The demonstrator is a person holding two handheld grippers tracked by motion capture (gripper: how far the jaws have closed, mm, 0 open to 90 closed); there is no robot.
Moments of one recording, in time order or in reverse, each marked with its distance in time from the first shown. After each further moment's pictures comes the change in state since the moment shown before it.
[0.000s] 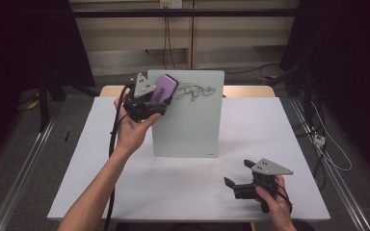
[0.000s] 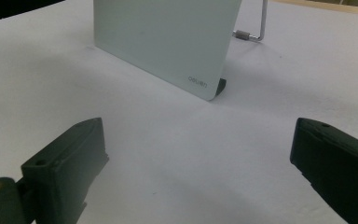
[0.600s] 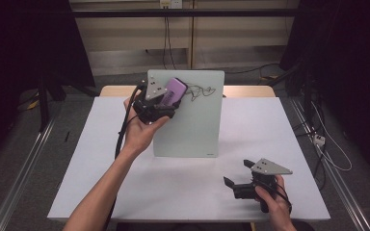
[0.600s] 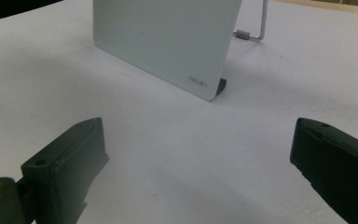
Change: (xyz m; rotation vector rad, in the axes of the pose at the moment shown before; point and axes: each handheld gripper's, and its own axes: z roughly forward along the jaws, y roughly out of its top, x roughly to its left) left arm -0.031 0.000 0.020 0.045 -0.068 0.074; right arm 0.001 0.000 0.001 0.001 -0.002 0.004
